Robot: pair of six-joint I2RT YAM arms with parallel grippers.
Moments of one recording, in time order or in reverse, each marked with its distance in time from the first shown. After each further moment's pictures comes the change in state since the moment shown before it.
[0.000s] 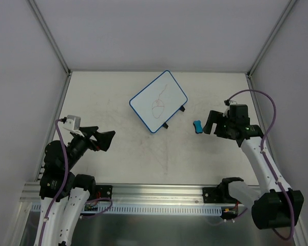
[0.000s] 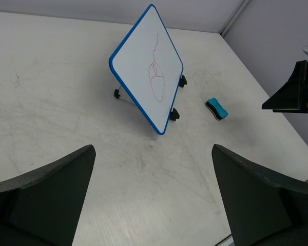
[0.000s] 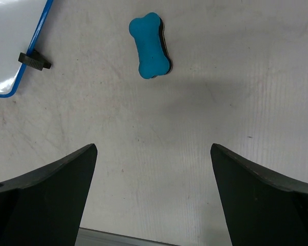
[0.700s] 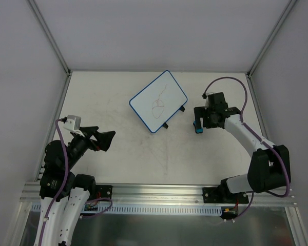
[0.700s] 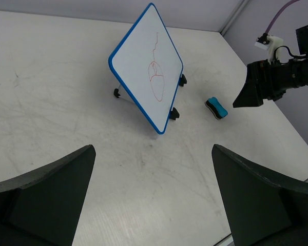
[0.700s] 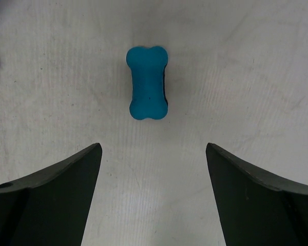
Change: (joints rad) left arm 0.000 0.003 0.000 -0.001 0.004 0.001; right arm 0.175 0.391 0.166 0.079 0.172 -0.202
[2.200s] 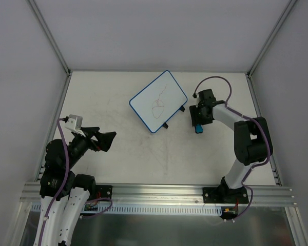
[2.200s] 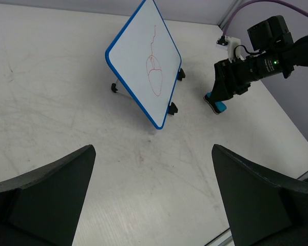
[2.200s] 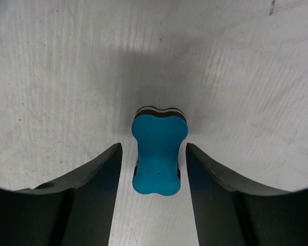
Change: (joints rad) left arm 0.000 0.012 0.000 -0.013 0.018 0.004; right arm 0.000 0.370 0.132 0.130 -0.053 -0.058
